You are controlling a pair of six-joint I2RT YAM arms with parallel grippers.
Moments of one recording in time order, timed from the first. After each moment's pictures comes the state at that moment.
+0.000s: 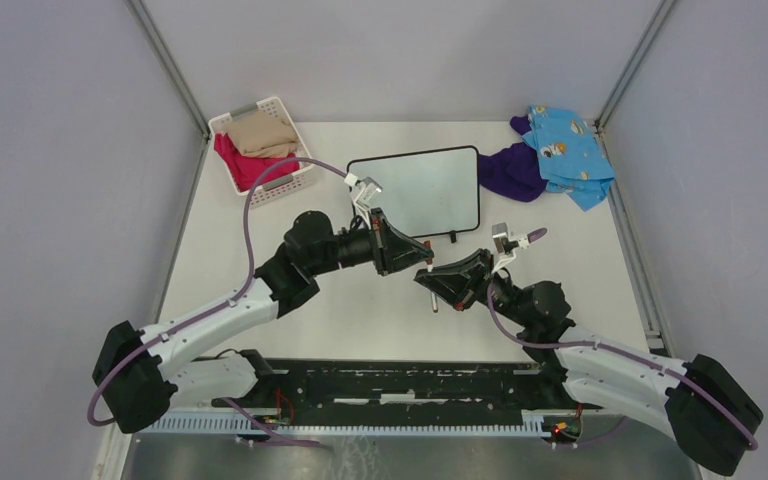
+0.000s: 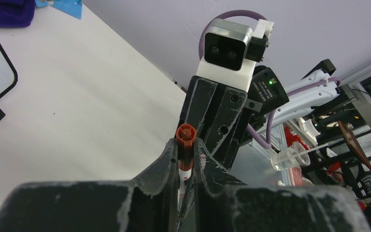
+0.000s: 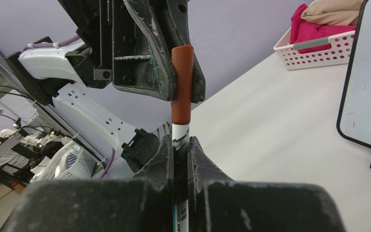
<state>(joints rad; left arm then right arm) -0.83 1.12 0.78 0.37 0.46 -0.68 0.80 0.88 0.20 1.02 -0.32 0.70</state>
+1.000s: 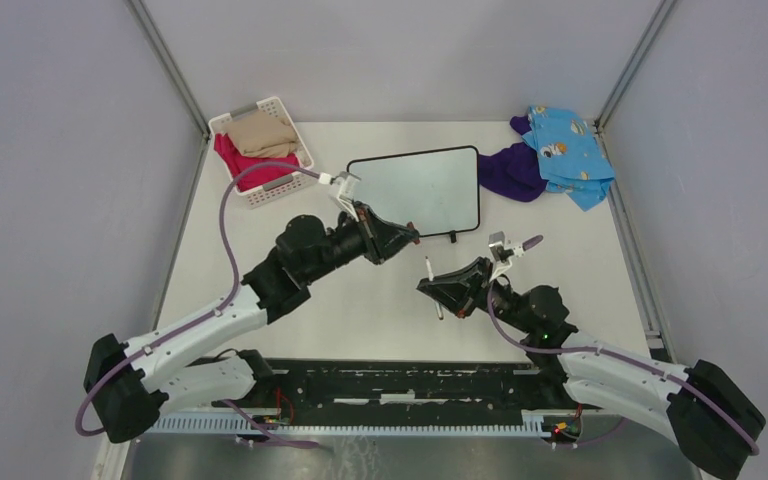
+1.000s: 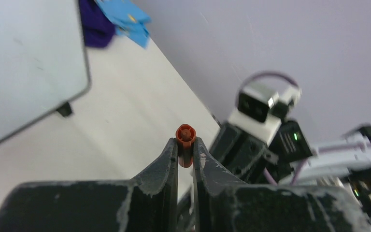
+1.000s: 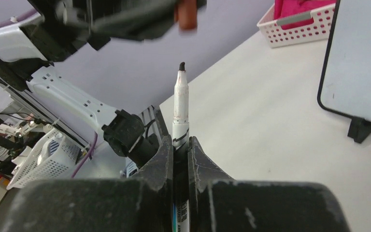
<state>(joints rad) -0.87 1.05 0.79 0.24 0.20 -0.69 0.80 0.84 0.16 0.94 -0.31 0.65</state>
